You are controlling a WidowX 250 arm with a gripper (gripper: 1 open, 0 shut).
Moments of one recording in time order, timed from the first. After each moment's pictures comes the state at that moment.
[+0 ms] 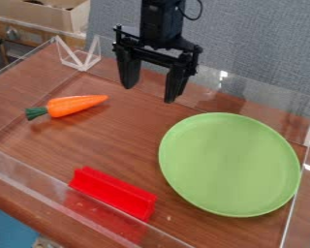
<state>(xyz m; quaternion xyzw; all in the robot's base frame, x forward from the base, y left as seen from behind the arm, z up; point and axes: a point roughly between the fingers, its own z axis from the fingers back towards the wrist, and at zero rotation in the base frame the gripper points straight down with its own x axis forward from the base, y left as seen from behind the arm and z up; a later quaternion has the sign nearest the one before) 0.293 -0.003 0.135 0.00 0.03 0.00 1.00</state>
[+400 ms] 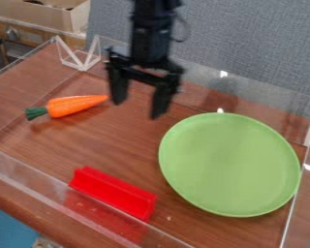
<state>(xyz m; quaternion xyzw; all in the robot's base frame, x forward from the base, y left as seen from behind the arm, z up) 0.286 0.038 0.101 0.00 0.06 -0.02 1.00</state>
